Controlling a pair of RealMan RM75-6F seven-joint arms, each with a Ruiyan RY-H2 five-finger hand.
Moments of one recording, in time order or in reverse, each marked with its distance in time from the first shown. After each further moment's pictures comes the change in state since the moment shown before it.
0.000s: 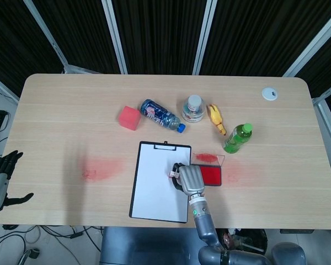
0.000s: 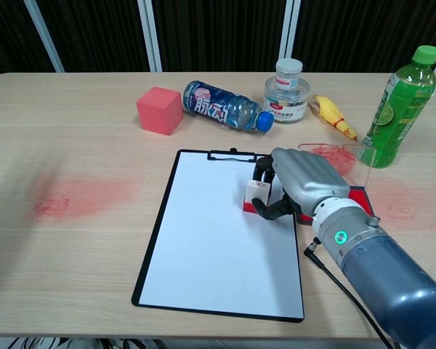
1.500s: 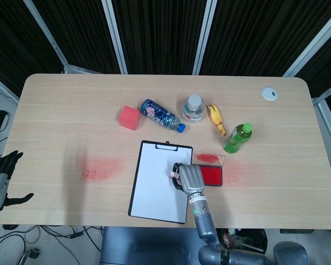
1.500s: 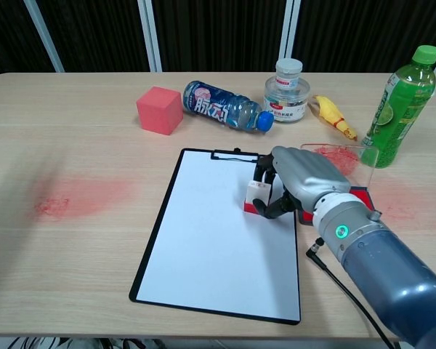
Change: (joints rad) left arm 0.000 -0.001 0.001 -0.002 -0.002 0.001 0.007; right arm 0.010 0.015 0.032 -0.049 -0.030 0.021 0.010
